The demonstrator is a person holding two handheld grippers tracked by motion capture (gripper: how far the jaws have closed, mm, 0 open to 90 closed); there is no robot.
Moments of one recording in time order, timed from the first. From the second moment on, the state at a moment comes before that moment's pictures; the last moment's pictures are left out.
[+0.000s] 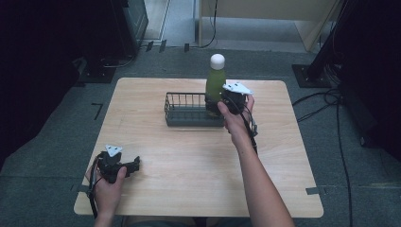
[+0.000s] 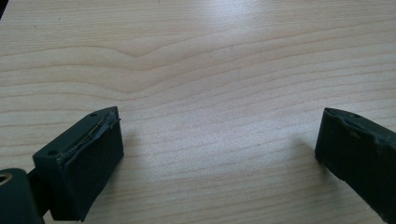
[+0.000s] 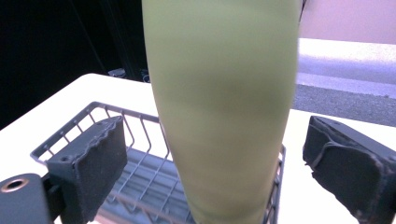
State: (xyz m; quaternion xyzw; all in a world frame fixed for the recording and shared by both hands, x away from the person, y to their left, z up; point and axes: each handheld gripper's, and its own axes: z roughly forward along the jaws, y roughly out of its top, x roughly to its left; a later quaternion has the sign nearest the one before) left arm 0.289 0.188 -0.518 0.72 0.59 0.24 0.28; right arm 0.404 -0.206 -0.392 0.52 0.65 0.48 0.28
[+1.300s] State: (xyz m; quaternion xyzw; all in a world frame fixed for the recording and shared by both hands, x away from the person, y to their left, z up) left arm 0.289 0.188 -0.518 0.72 0.59 0.24 0.28; right arm 0.308 -0.278 -0.461 0.55 0.65 0.45 0.27
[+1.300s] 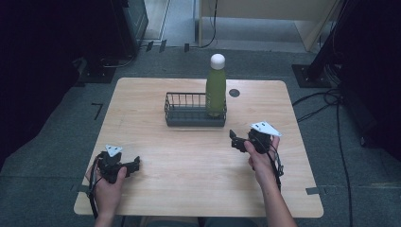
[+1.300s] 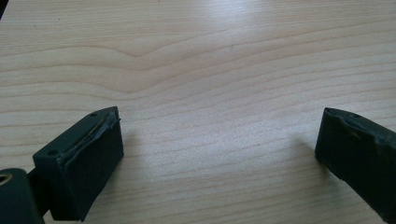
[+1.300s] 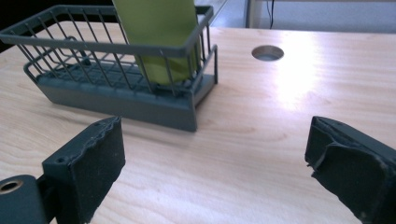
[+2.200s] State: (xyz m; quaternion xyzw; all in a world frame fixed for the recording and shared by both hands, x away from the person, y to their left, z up) left arm 0.288 0.188 -0.518 0.72 0.59 0.24 0.28; right arm 0.265 -0.352 -0.500 0.61 0.62 0.41 0.27
